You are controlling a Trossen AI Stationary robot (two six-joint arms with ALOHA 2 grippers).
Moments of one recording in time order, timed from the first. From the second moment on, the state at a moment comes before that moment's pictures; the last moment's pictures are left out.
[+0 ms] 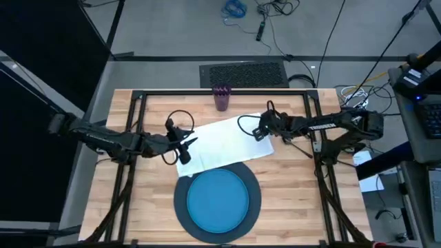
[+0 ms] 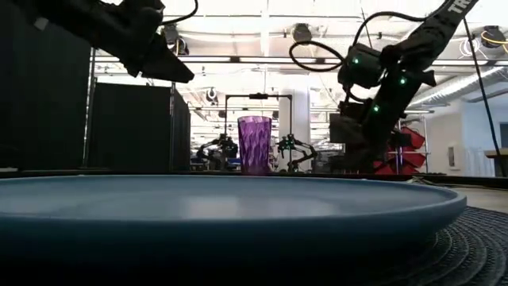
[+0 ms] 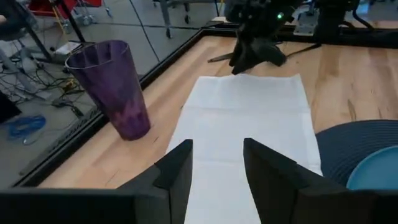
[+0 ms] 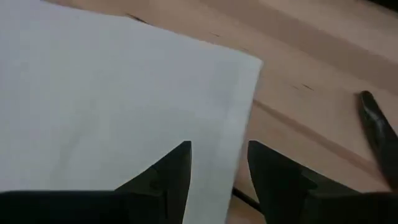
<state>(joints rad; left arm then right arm) -0.14 1.04 0.51 0.10 -0.58 -0.12 -0.33 1.44 0.60 -0.17 0.39 0.60</state>
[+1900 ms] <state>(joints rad) 0.51 2.33 2.12 -0.59 0.49 0.42 0.22 1.17 0.21 0.00 0.49 1.18</state>
